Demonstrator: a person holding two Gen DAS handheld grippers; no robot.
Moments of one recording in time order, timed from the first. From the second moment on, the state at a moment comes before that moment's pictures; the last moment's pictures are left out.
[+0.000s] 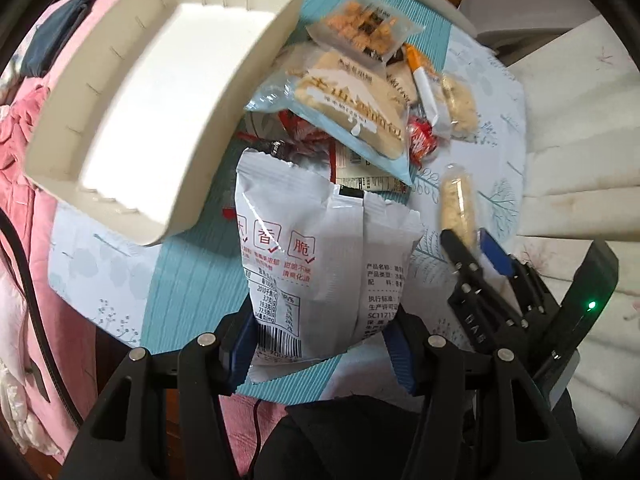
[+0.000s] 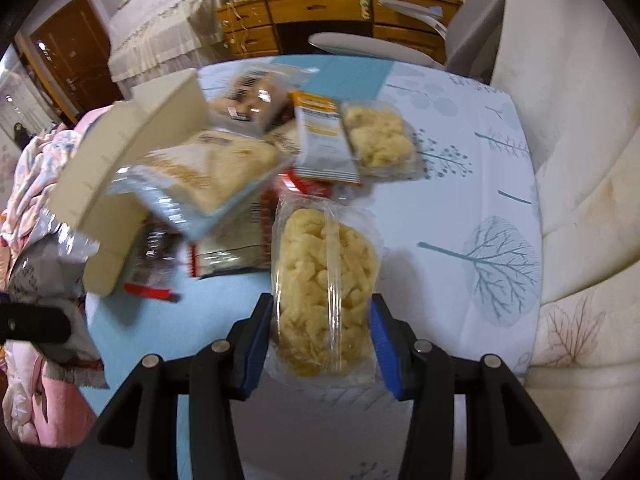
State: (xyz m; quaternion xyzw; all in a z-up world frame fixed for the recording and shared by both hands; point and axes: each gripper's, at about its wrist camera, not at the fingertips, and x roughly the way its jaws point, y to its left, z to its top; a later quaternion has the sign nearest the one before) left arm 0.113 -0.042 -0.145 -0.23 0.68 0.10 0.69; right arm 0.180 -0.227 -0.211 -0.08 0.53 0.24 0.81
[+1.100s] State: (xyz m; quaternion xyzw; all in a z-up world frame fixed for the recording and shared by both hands) left arm 0.096 0.138 -0.026 -0.18 0.53 -0.04 0.83; right arm 0.084 -0.053 -0.093 -0.02 0.40 0.28 0.87
